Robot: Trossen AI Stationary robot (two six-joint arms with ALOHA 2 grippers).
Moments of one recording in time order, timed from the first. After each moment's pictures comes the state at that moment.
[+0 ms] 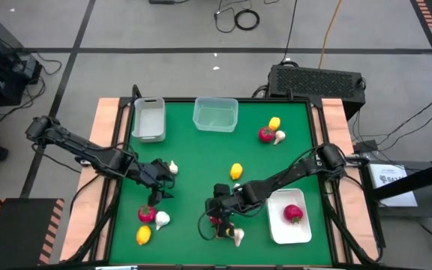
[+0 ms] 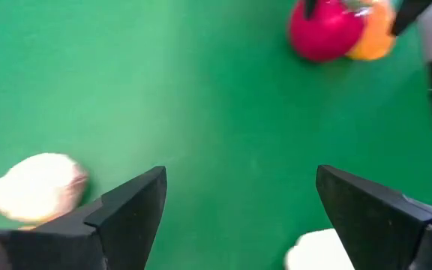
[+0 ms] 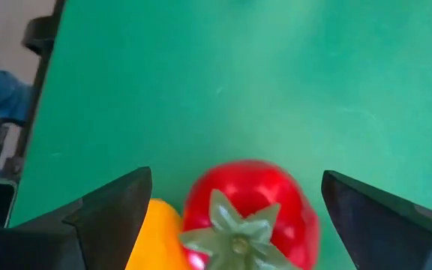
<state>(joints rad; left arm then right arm) -0.34 1.01 0.56 -0.39 -0.05 -0.56 0.37 2.05 1.49 -0.38 0.03 0.36</state>
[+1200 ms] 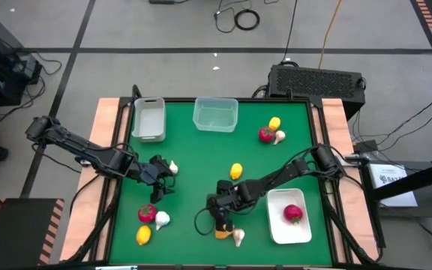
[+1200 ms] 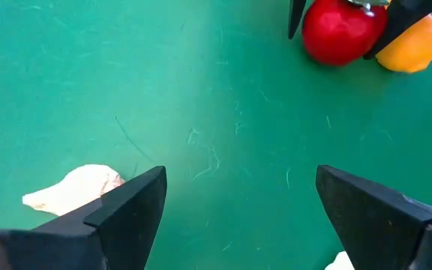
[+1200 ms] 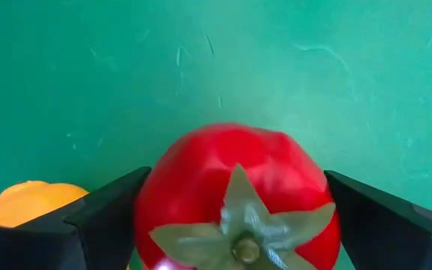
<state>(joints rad) -0.34 1.01 0.56 -0.40 -0.14 -0.54 0.34 2.11 1.49 -0.45 0.05 0.40</state>
